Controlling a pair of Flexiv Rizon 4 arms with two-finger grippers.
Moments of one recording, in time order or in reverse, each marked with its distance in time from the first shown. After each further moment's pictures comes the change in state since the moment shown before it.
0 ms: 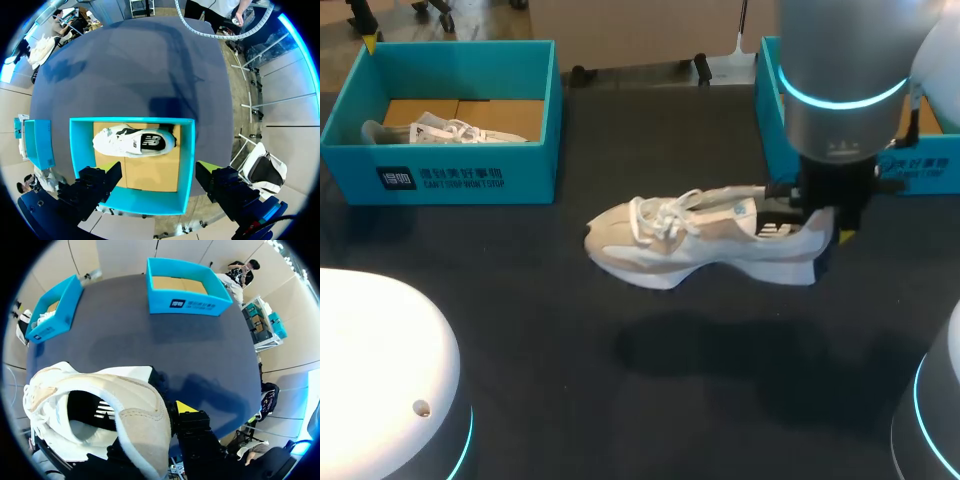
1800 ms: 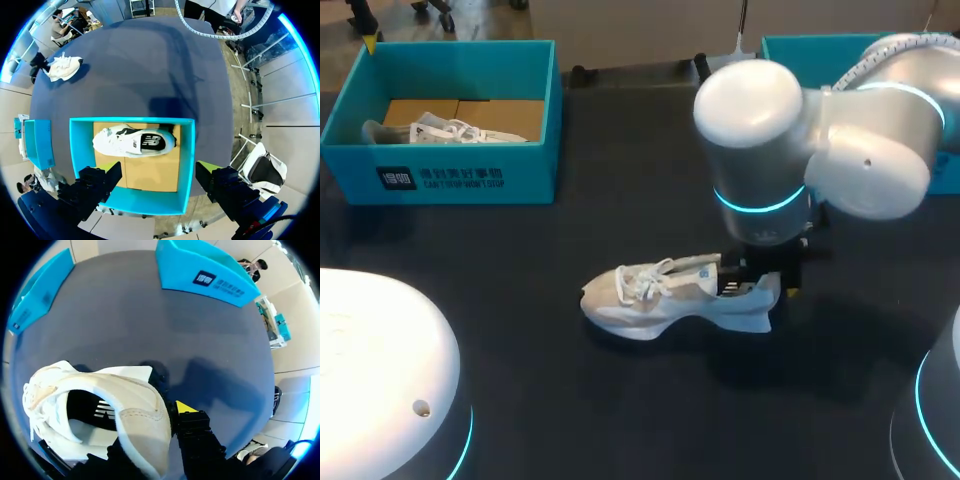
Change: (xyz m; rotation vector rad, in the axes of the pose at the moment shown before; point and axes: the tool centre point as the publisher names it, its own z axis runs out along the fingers) left arm 0.000 0.000 0.000 0.000 0.000 0.000; right arm 0.058 0.006 0.160 0.034 -0.050 -0.039
